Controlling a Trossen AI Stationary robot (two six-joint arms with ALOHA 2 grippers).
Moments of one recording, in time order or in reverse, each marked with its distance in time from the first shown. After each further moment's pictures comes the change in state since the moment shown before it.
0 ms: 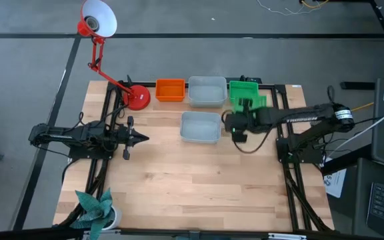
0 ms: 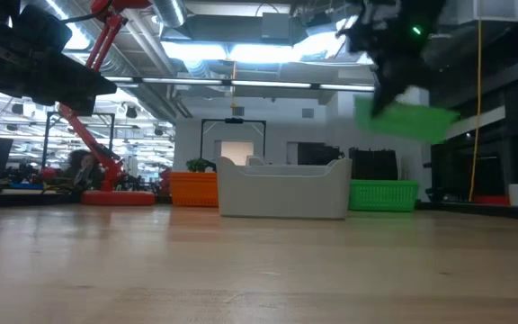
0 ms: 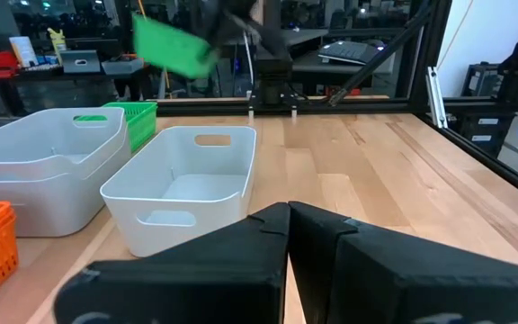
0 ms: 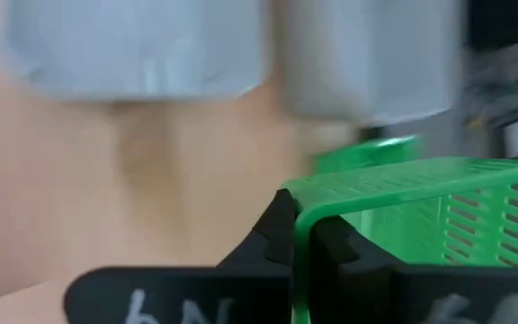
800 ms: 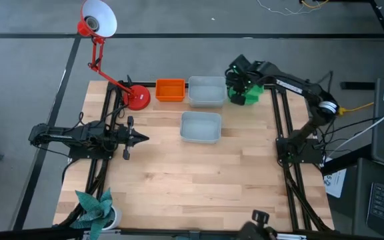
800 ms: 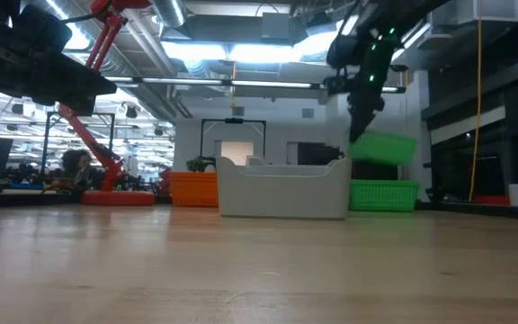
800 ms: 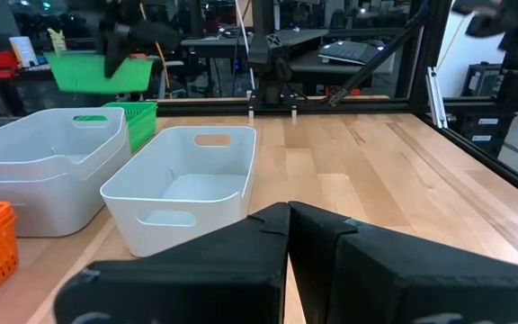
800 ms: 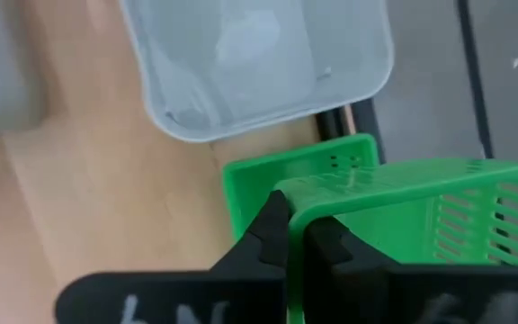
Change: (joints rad) left arm 0.000 0.000 0.000 0.000 0.000 0.000; right arm -0.701 0.217 0.227 0.103 -0.499 -0.467
